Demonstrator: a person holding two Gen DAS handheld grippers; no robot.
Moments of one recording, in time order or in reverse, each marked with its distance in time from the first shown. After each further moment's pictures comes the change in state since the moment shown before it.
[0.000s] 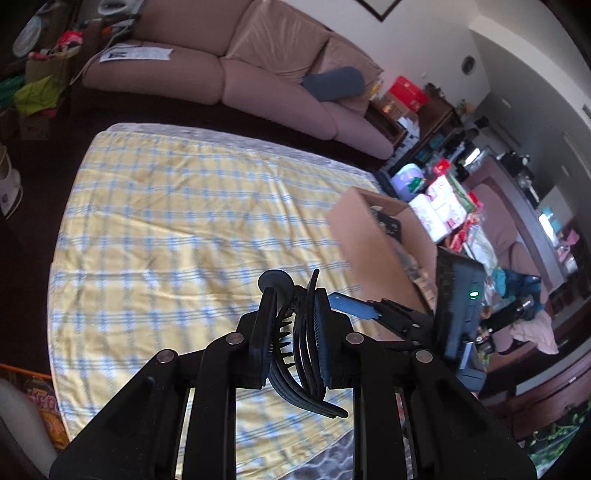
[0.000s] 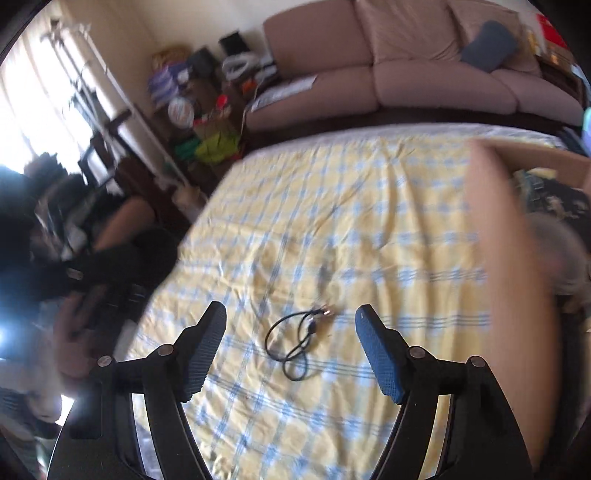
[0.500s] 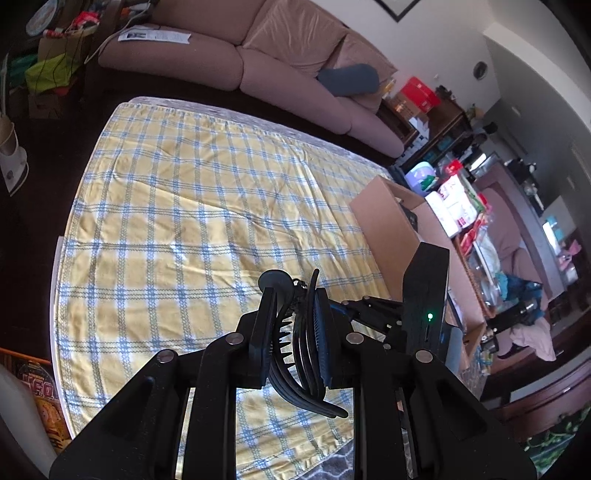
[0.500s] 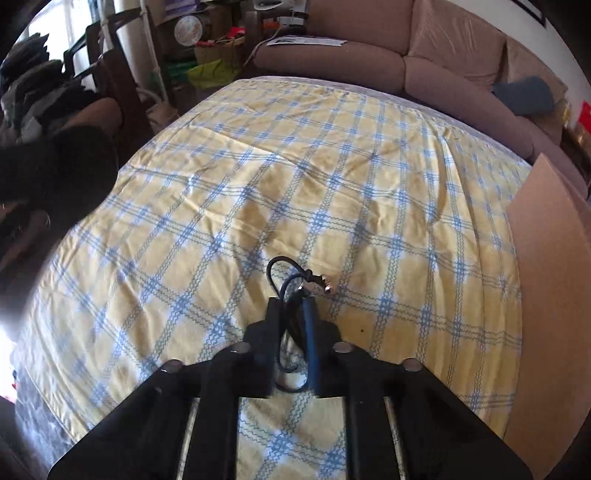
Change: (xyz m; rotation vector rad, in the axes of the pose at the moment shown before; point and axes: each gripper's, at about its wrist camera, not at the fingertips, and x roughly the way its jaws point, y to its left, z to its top) left arm 0.009 0.036 -0.023 -0.034 0.021 -0.009; right arm 0.081 0.038 -0.027 -0.249 0.133 -0.215
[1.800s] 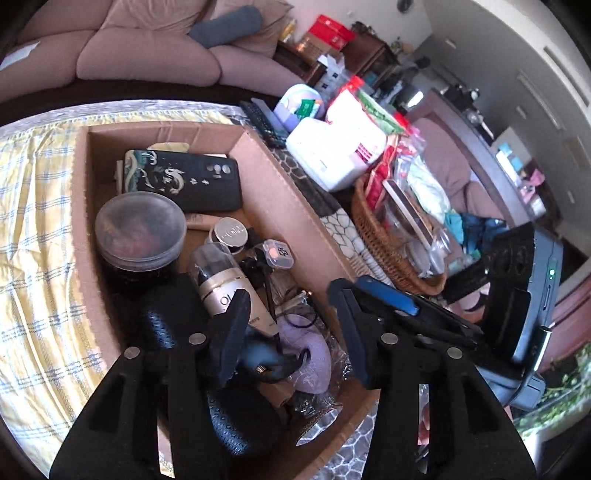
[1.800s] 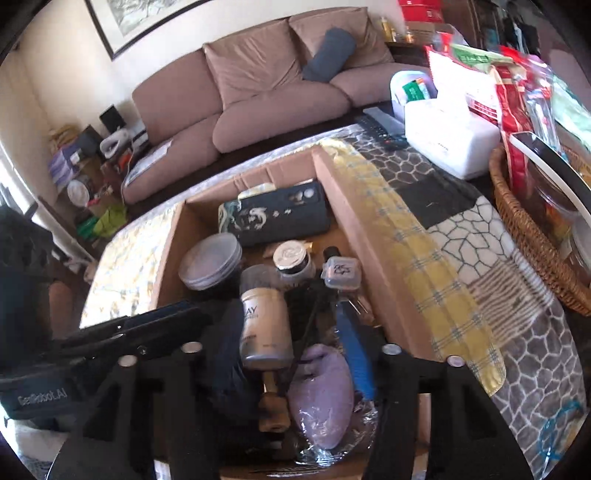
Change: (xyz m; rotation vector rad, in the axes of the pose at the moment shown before) left arm 0.181 -0.311 -0.006 0.200 0.157 -0.193; right arm -0.227 -0.296 -0.126 0.606 -0.228 -0.088
